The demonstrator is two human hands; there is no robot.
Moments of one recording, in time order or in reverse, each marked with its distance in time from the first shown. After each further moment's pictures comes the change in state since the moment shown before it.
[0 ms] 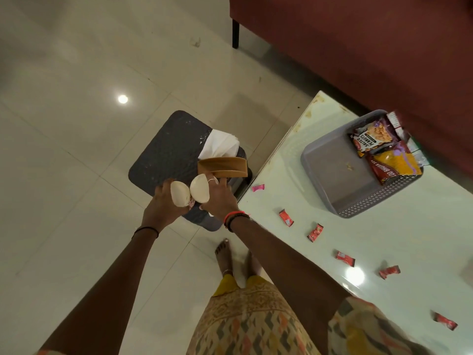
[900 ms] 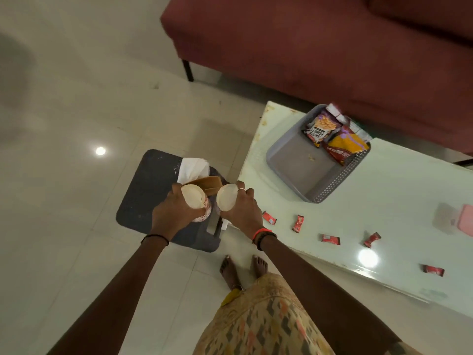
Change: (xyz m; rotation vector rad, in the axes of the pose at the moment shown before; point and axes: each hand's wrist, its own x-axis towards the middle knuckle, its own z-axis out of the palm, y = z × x) left_hand -0.006 0.112 -0.053 0.112 -0.055 0.095; right_hand -0.071 0.046 -0.059 0.263 0.378 0.297
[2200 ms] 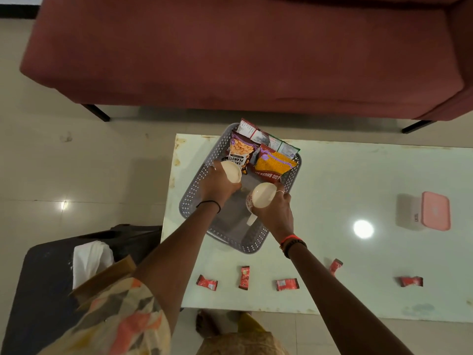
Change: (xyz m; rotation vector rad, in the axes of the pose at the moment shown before) left_hand 0.198 0.355 0.190 0.076 -0.050 0.324; right_hand 0.134 0.244 -0.183 0.325 0.342 0.442
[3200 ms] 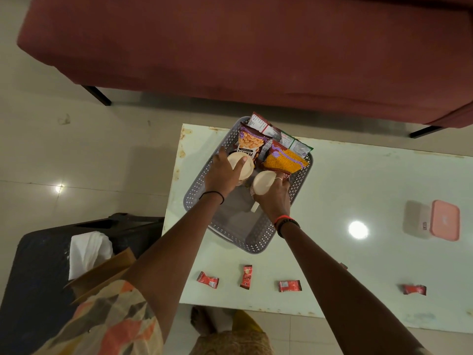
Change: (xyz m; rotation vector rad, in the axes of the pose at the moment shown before) left_hand 0.025 -0.006 0.001 -0.206 0.003 -0.030; right_hand 0.041 -0.021 0.026 -0.096 -0.020 0.017
